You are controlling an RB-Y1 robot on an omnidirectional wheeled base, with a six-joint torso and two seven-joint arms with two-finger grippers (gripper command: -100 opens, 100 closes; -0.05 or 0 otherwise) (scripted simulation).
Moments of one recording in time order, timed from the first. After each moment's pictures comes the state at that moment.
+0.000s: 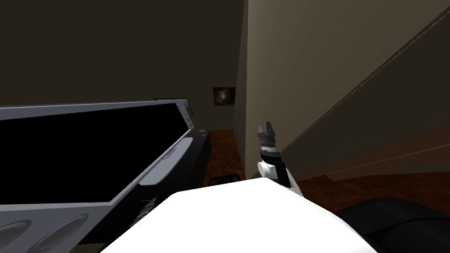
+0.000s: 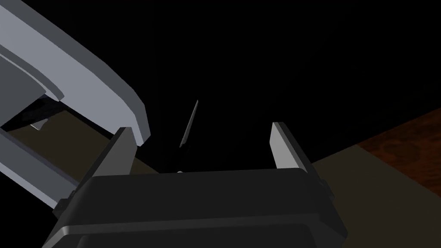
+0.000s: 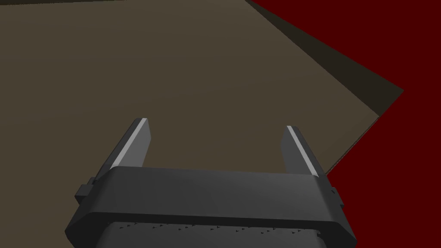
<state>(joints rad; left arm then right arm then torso) 0.48 0.52 0.13 -0.97 0.70 0.07 -0.34 0.50 -0.04 -0.07 -2.33 -0.02 -0.46 0.15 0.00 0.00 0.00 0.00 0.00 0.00</state>
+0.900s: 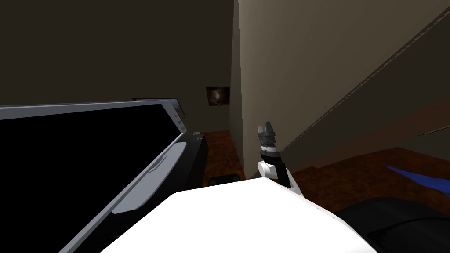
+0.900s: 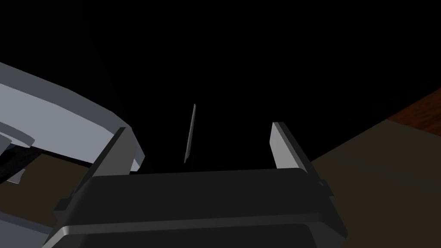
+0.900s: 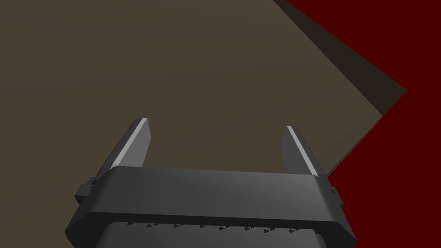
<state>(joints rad) 0.48 0.57 0.14 -0.82 0.62 0.19 -0.32 0.50 -0.04 -0.07 -2.33 -0.02 -0.46 0.15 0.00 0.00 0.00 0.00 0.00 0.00</state>
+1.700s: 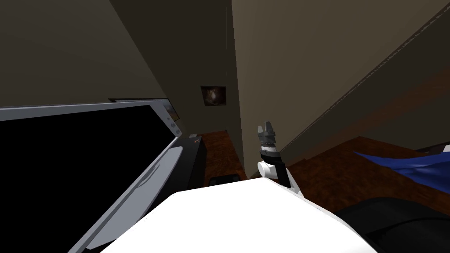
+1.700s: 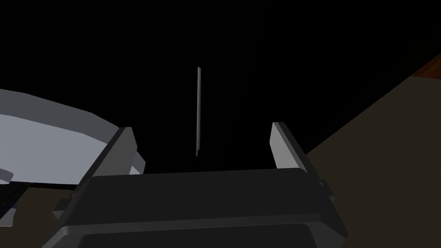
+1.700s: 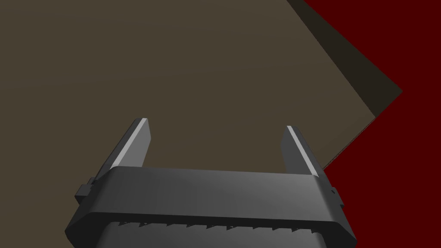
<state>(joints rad) 0.45 0.62 0.05 -0.65 0.58 0.23 -0.28 0.50 -0.04 -0.07 -2.33 -0.02 -0.46 0.15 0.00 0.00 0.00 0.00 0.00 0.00</state>
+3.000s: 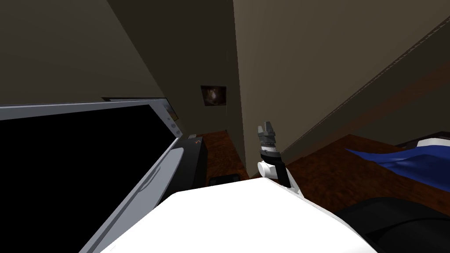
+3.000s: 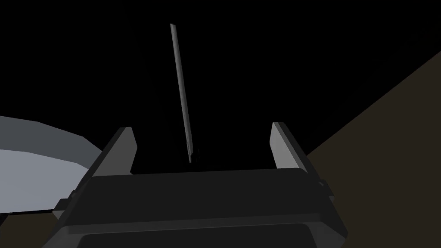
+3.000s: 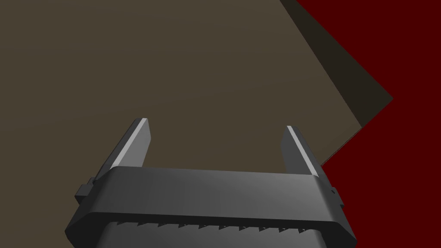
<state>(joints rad) 0.37 0.58 0.00 -0.45 0.46 0.20 -0.23 0.50 -0.04 -0.07 -2.33 -0.02 -0.46 0.15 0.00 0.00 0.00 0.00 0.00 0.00</state>
